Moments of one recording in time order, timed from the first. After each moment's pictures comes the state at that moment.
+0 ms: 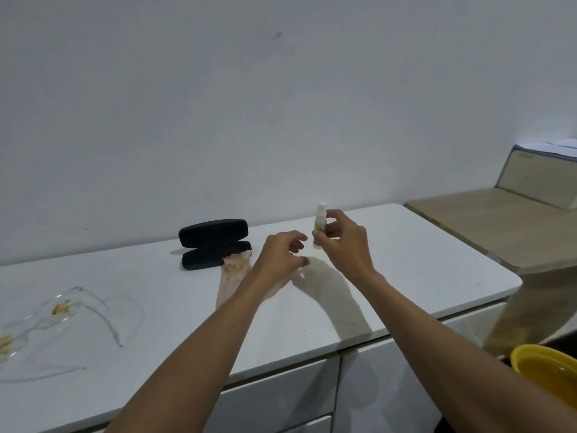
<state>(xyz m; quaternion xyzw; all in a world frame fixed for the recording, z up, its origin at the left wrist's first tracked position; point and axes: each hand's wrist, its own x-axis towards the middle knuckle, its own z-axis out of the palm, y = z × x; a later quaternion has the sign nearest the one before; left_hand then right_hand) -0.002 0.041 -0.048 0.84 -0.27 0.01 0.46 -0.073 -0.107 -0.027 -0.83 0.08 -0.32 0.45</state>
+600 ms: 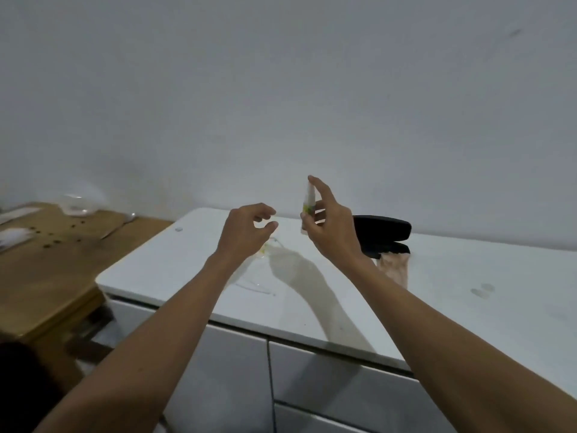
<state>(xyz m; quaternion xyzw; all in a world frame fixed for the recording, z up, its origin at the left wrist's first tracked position) -0.050 0.386 0.000 0.88 -0.02 0.30 0.38 -0.029 0.187 0.007 -0.79 -0.26 -0.24 0.50</state>
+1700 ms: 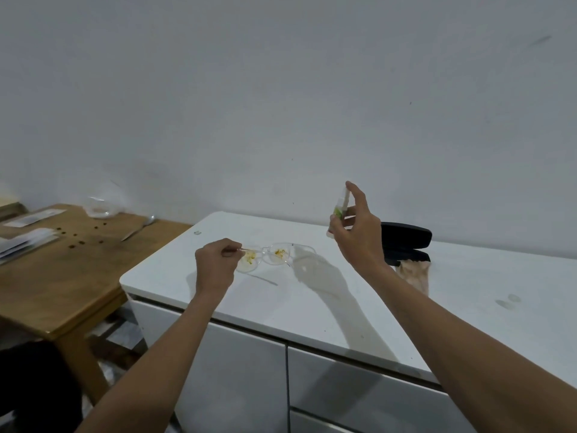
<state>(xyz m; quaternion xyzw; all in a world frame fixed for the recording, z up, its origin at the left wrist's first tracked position) -0.085 0.449 -0.055 0.81 0.10 0.38 0.44 -0.022 0.183 0.001 -0.78 -0.18 -0.27 0.53</state>
